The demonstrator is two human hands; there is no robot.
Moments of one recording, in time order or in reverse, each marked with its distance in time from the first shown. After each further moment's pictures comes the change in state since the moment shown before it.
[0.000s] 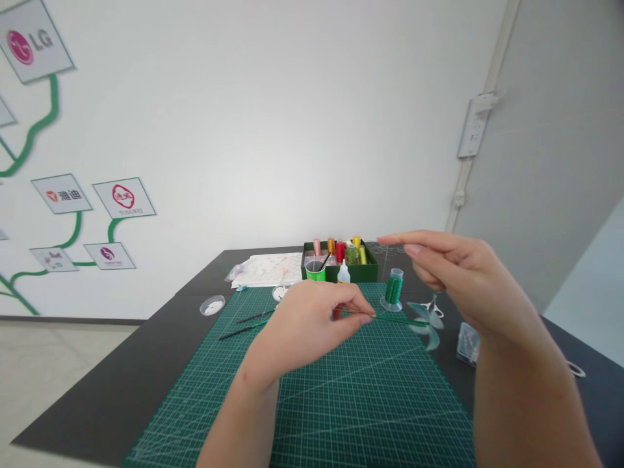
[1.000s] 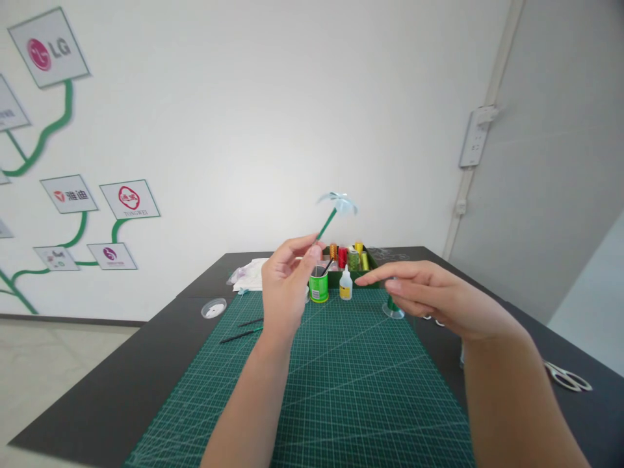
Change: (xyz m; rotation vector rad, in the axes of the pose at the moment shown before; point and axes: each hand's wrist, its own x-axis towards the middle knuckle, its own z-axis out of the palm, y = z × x) left_hand 0.023 -0.031 -0.001 -0.499 0.809 0.010; right_hand 0.008 0.013 0.004 0.195 -0.546 0.098
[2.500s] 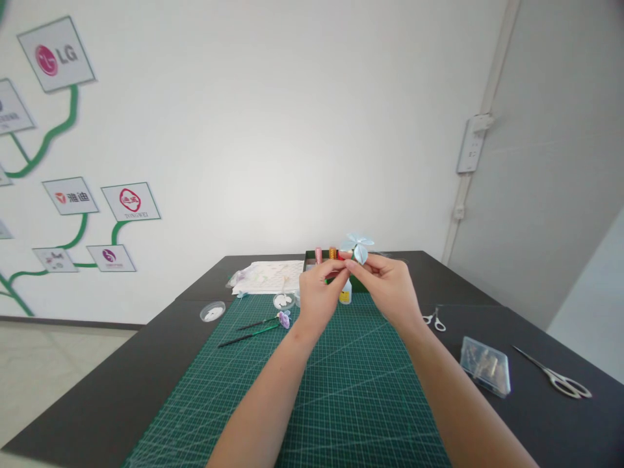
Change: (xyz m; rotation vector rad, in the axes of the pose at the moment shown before) left_hand -0.003 -0.065 0.036 0.083 -0.154 0.021; right_hand 0.057 0.032 0.044 -0.085 0.705 -0.217
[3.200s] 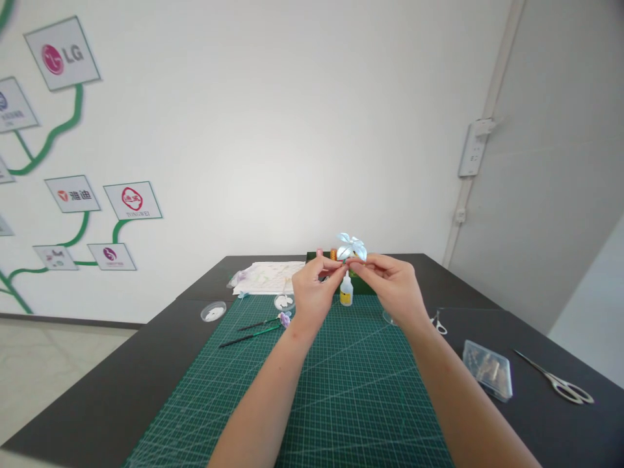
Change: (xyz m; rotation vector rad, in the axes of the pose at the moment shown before) left_hand 0.002 0.004 -0.010 0.082 0.138 0.111; right_hand 0.003 0.006 -0.004 0.118 -0.034 -0.034
